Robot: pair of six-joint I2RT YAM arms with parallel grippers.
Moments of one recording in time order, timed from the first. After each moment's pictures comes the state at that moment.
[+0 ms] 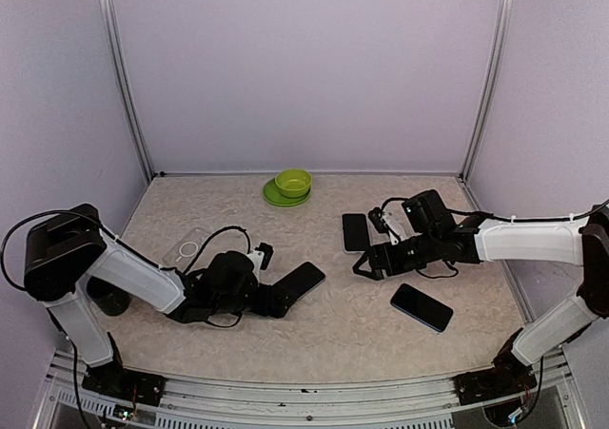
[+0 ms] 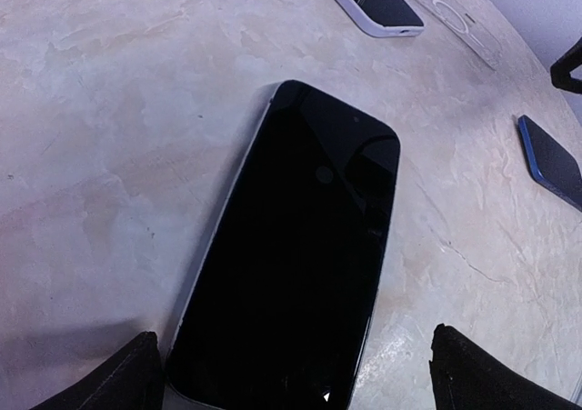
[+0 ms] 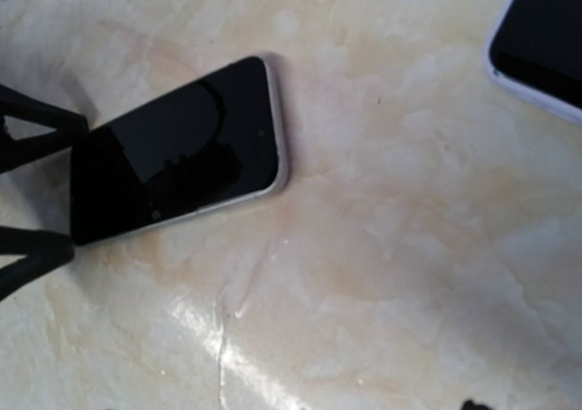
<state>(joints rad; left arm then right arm) -0.96 1.72 0.60 0.48 -0.11 -0.54 0.67 1.45 0.82 -0.18 -0.32 0.33</state>
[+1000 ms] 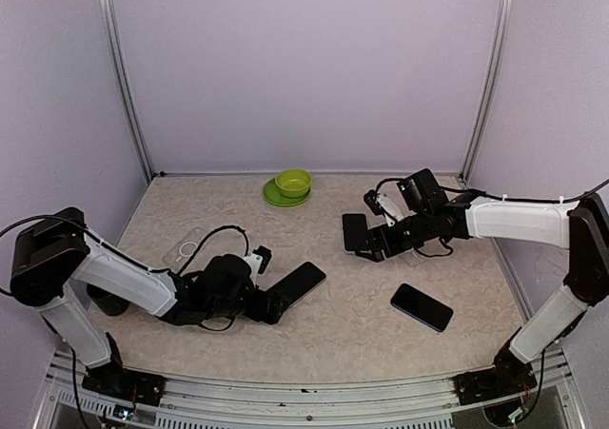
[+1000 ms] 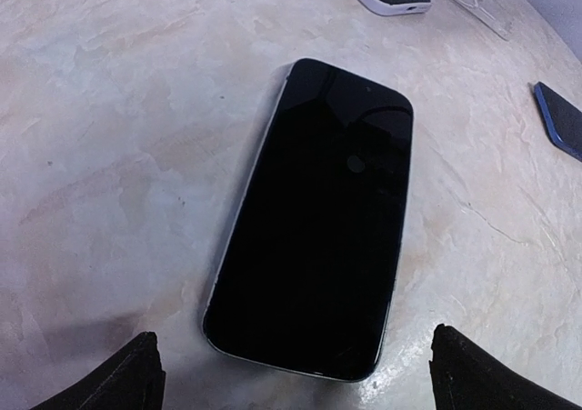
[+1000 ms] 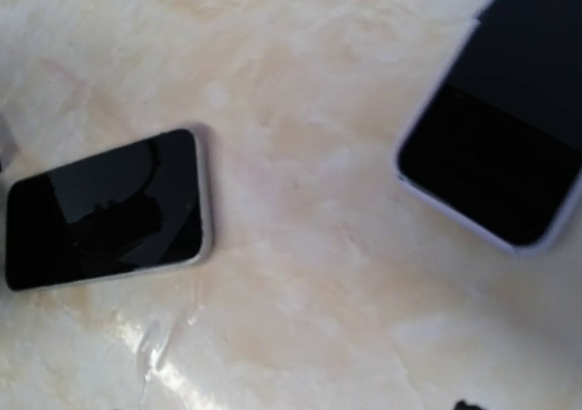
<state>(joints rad) -0.99 1.65 0.57 0.39 -0.18 -0.45 0.60 1.54 1.00 -0.31 -0.27 0.16</state>
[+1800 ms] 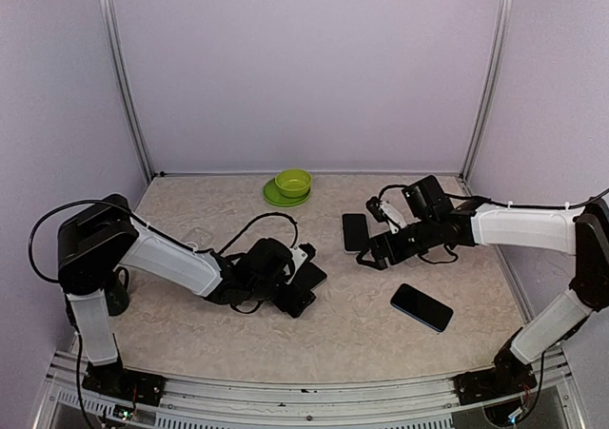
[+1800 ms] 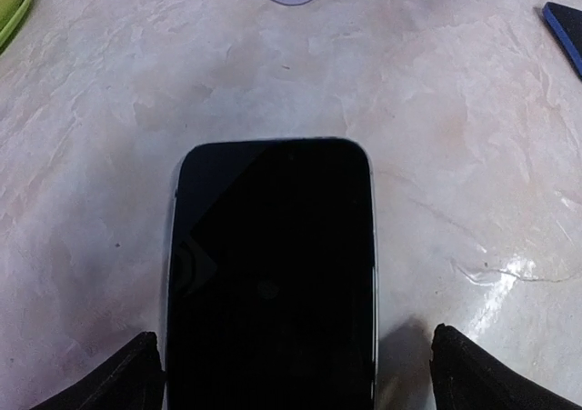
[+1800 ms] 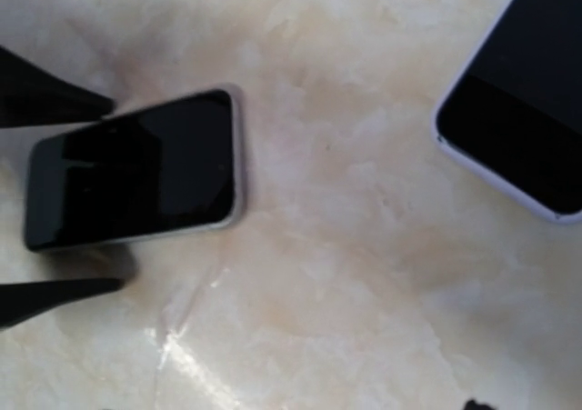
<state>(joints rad) -0.99 1.90 0.92 0.21 -0.16 -0.10 0.61 1.52 0.95 -0.29 -0.32 0.14</state>
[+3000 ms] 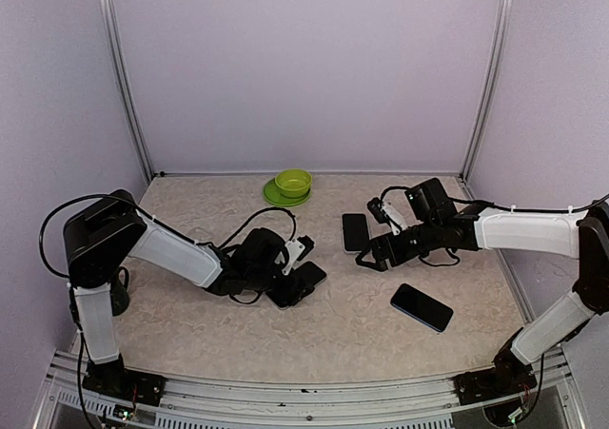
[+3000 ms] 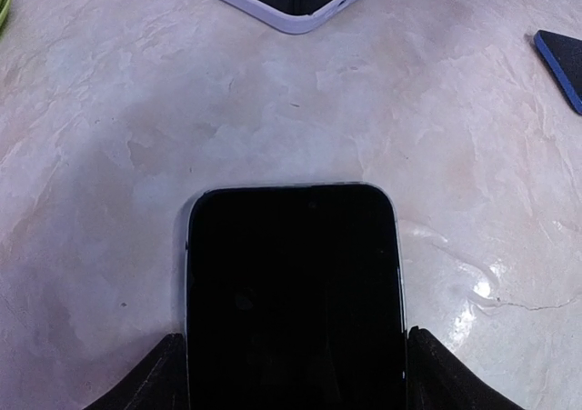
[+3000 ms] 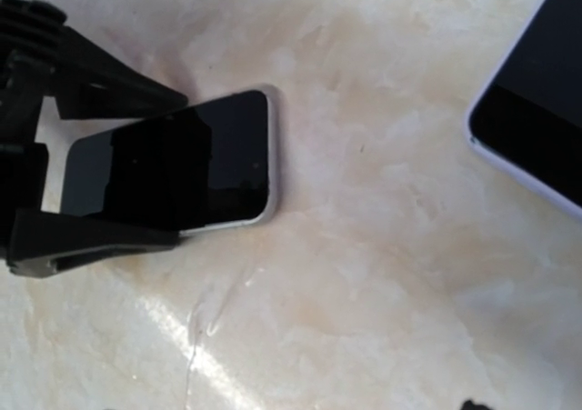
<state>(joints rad) -0.90 1.95 0.95 0.28 0.01 -0.06 0.61 1.48 0.90 -0.24 -0.37 0.17</state>
